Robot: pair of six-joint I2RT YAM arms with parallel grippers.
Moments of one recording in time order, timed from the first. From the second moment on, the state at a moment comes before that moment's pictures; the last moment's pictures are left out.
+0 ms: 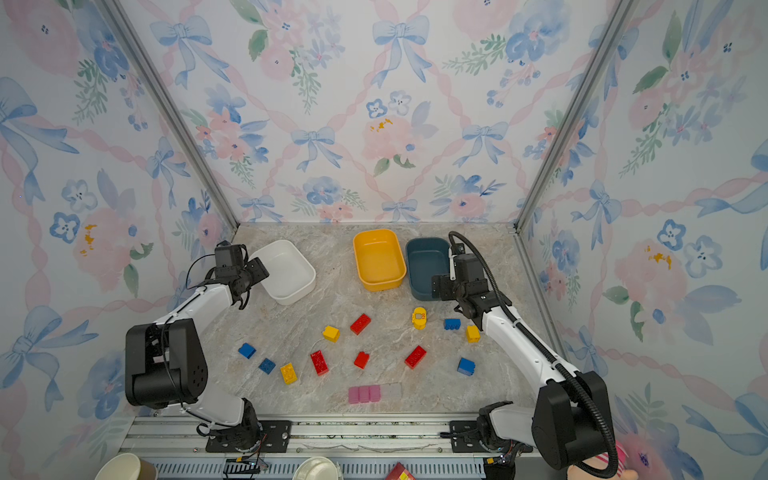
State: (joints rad) left arm 0.14 1.60 1.00 -0.16 -0.11 -0.41; right arm 0.29 1.28 0.91 -0.33 0.14 0.11
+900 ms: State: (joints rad) left arm 0.08 1.75 1.06 -0.22 -0.06 -0.44; right arm 0.30 1.29 0.92 -0.36 0.14 0.13
